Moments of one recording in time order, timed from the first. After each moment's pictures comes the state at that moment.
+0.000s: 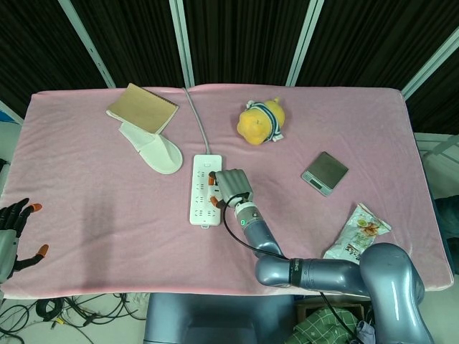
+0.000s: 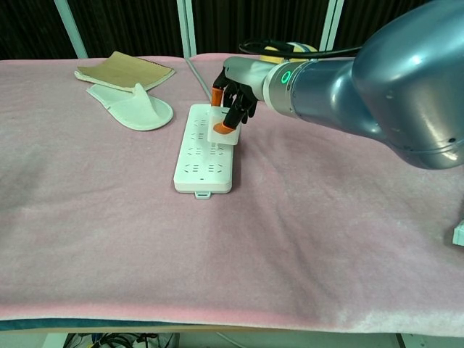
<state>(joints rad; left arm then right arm) -0.08 -1.07 -0.04 -1.72 1.39 1.41 0.02 1.22 -1.73 0.34 -1.42 -0.33 0.94 -0.59</state>
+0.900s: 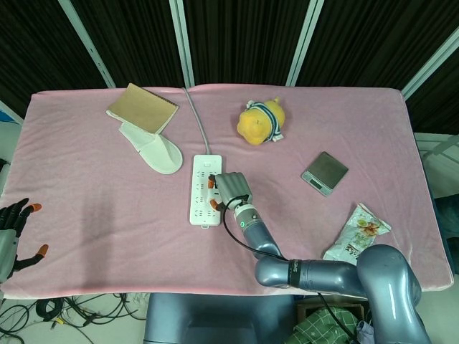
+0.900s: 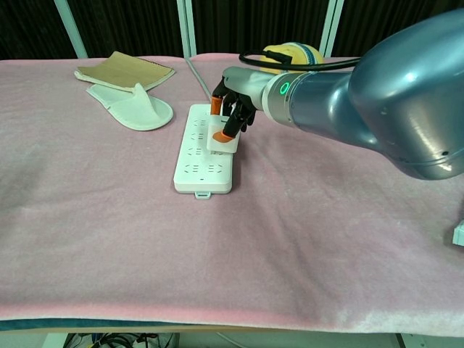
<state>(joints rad) -0.09 -1.07 -0.04 -1.72 1.38 1.40 0.03 1.21 -1.76 0.33 -1.39 -0.35 0.91 -0.58</state>
